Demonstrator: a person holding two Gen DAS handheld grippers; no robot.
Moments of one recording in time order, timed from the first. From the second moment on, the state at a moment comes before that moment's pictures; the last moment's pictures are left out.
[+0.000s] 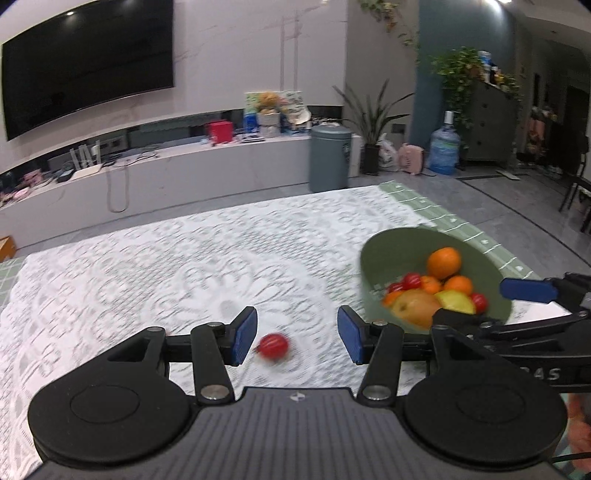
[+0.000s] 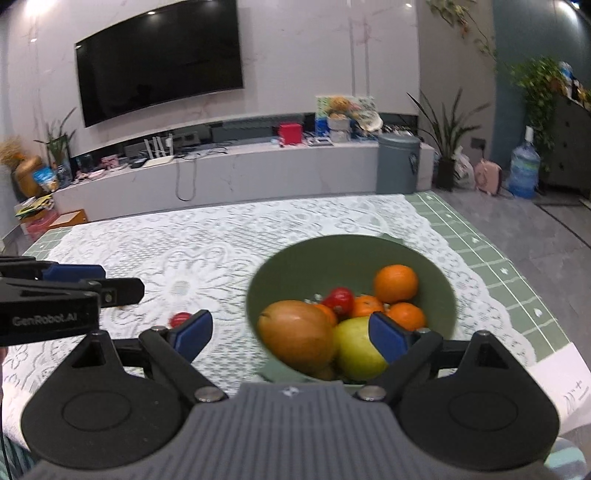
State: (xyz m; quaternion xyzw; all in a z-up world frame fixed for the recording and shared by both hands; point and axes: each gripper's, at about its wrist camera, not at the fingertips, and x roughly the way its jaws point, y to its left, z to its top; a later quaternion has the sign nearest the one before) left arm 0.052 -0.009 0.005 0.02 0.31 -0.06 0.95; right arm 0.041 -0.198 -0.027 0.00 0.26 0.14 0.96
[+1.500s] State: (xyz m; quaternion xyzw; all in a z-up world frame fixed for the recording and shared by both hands) left arm 0.067 0.103 -0.052 -0.04 0.33 0.05 0.94; right arm 0.103 -0.068 -0.086 -0.10 0.26 0.25 0.93
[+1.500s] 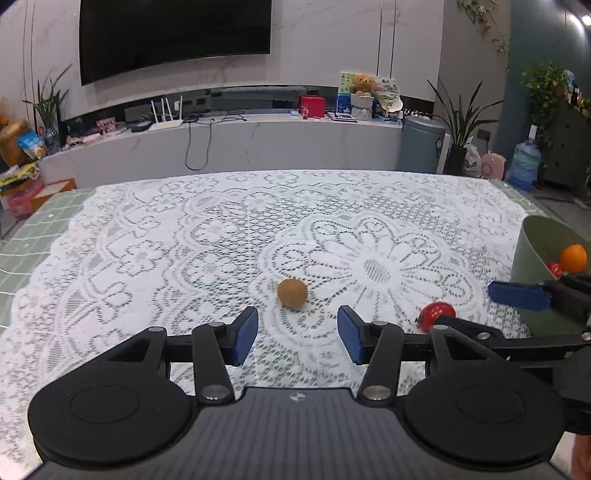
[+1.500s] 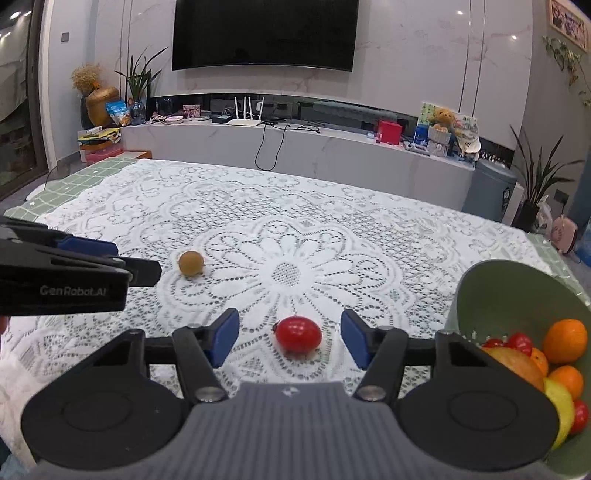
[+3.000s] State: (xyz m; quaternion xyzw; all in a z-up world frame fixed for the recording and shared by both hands) left arm 0.129 0.104 -0.090 -0.01 0.35 0.06 0.93; right arm 0.138 -0.062 -0.117 -0.07 0.31 0.25 0.92
